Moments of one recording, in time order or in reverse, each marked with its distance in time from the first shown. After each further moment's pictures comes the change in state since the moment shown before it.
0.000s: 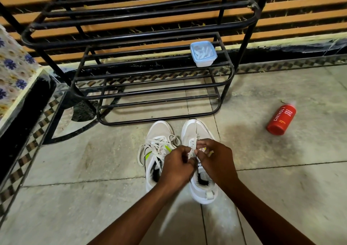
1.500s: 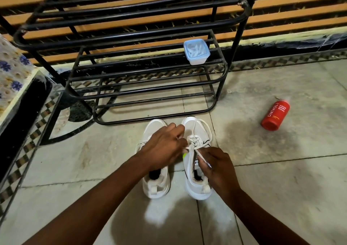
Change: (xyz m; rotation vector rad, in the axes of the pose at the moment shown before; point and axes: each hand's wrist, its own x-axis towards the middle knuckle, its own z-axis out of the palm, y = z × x) left_hand 0.053 0.013 -0.057 1.042 -0.110 1.010; right_hand -0.026 0.056 -0.004 -0.228 0.037 -0.392
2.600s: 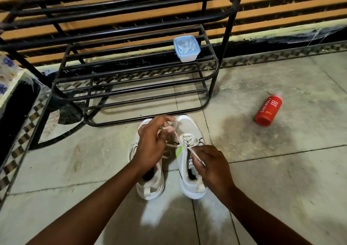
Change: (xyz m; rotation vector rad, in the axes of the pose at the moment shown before) left_hand -0.002 0.018 -0.002 -0.804 0.405 -0.519; right_hand -0.006 0.004 0.004 -0.045 -0.001 0.051
